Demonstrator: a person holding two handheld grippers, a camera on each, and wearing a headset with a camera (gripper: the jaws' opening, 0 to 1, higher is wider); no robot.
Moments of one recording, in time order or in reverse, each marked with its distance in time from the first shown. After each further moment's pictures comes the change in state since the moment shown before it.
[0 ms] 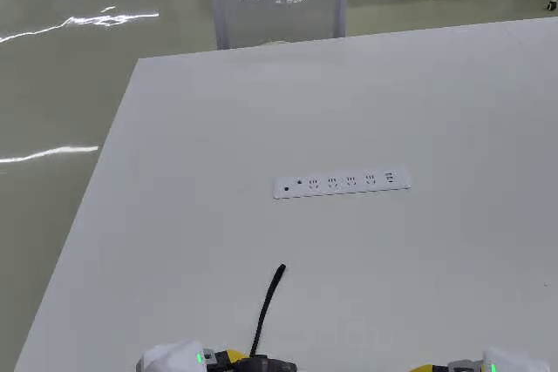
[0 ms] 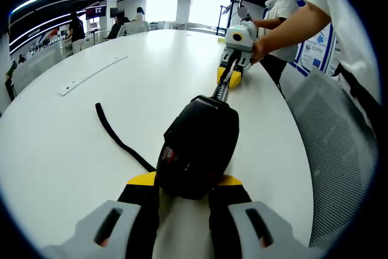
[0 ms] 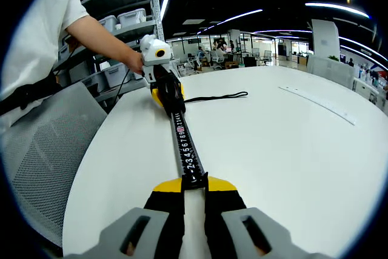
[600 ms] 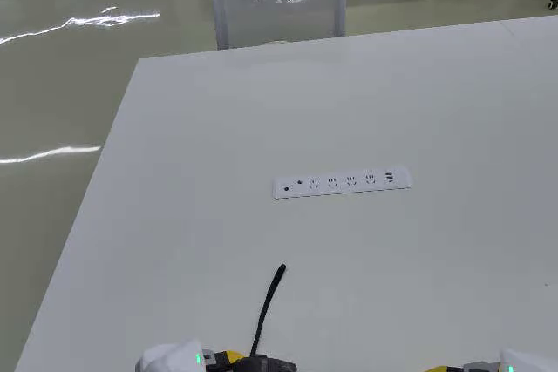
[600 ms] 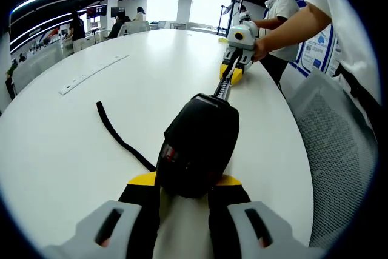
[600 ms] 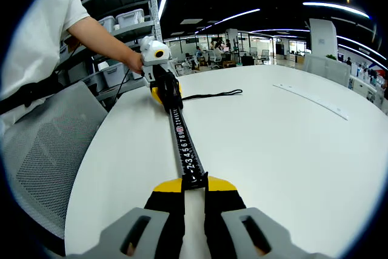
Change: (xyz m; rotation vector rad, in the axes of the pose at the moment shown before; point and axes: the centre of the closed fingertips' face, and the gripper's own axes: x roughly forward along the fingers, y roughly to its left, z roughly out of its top) left arm 0.000 0.001 -0.001 -0.005 0.003 0.003; right arm -0.020 -0.003 -0.008 0.010 0.006 -0.015
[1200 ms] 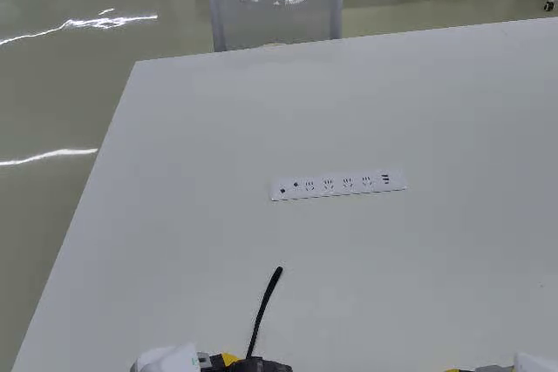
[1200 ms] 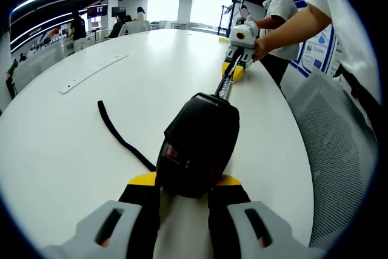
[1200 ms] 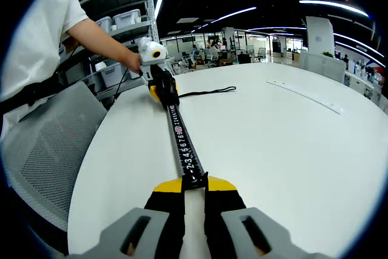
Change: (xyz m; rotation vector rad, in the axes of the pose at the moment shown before) left arm 0.000 0.000 -0.001 -0.005 -0.001 0.003; right arm -0.019 -0.007 -0.010 0.016 0.010 -0.018
